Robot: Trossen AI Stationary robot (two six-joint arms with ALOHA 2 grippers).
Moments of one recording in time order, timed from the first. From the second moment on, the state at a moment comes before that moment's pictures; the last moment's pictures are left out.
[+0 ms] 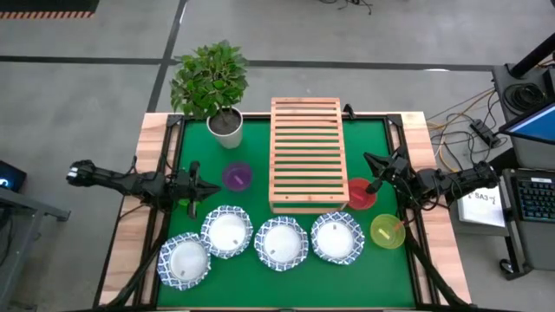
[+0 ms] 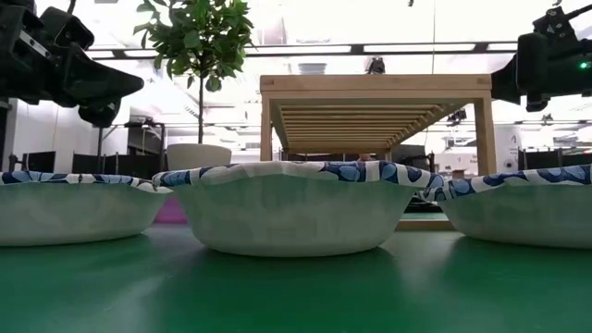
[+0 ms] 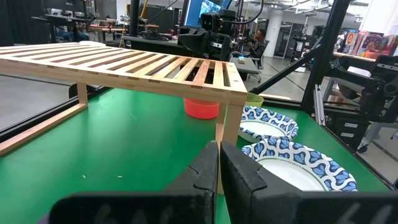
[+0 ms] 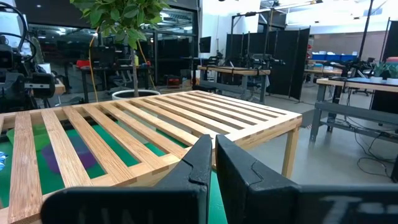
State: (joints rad) left arm -0.23 0.11 0.02 0.07 -0.30 -0.14; right arm 0.24 0.02 0.01 0.15 0.90 -0.16
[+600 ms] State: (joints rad) left arm -0.23 0.17 0.02 0.62 -0.31 -0.48; right arm 0.24 0.02 0.01 0.16 0.88 -0.06
